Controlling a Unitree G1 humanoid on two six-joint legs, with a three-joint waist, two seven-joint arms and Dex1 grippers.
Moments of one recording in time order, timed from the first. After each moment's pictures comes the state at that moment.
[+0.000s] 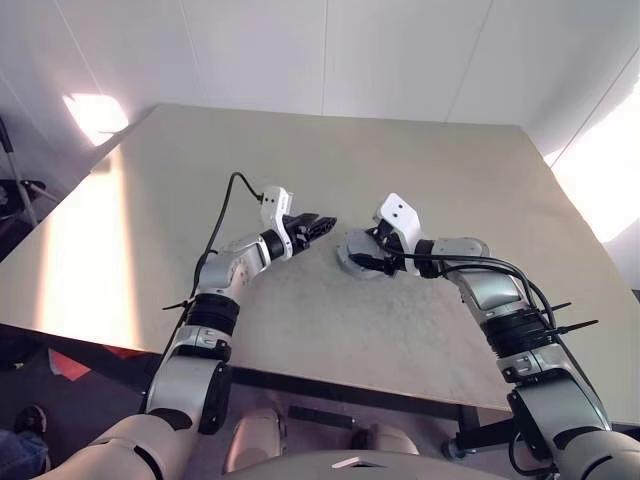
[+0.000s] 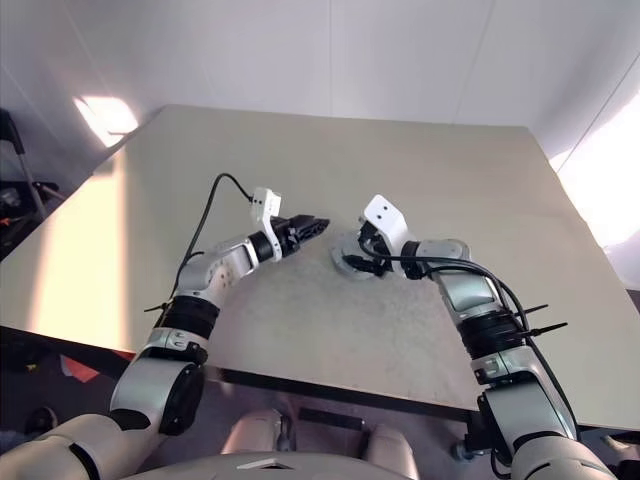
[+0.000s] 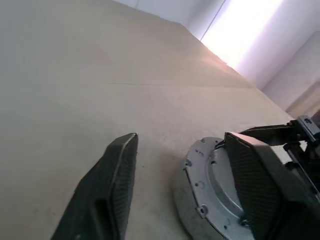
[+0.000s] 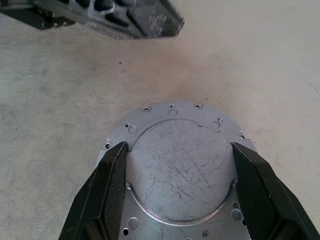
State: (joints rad) left arm -0.66 0.07 0.05 0.53 -0.38 0.52 -0.69; right arm -0.52 -0.48 0.23 0.26 0.09 0.38 0.85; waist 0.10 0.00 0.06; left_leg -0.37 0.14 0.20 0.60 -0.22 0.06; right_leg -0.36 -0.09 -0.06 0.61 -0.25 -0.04
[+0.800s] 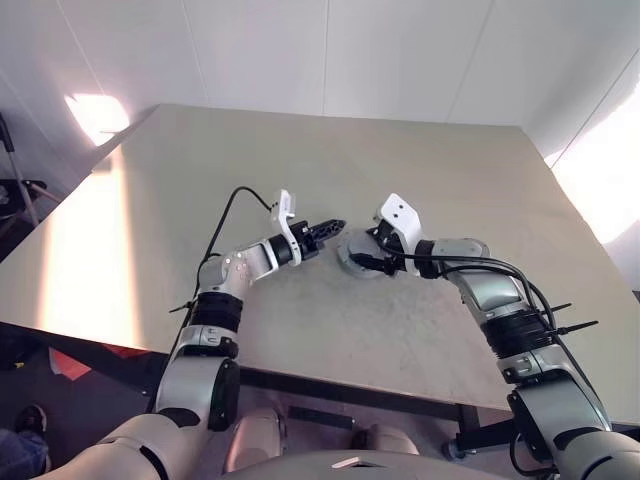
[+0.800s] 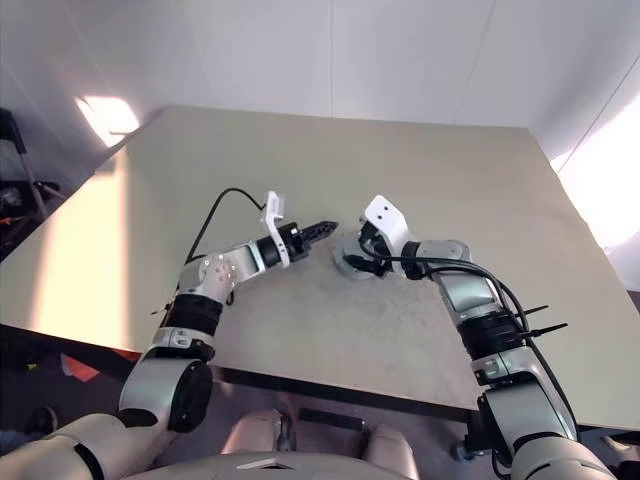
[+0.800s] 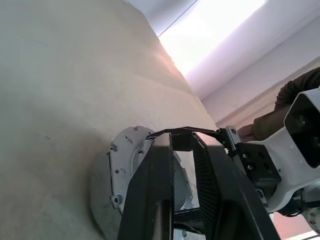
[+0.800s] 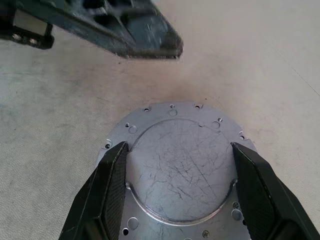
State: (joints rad) left arm -0.73 0.01 0.15 0.60 -0.53 0.75 -0.67; right arm -0.52 -0.48 0.23 0.26 0.09 0.37 0.83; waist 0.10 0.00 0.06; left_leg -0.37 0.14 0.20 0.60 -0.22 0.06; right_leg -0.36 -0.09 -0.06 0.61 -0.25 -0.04
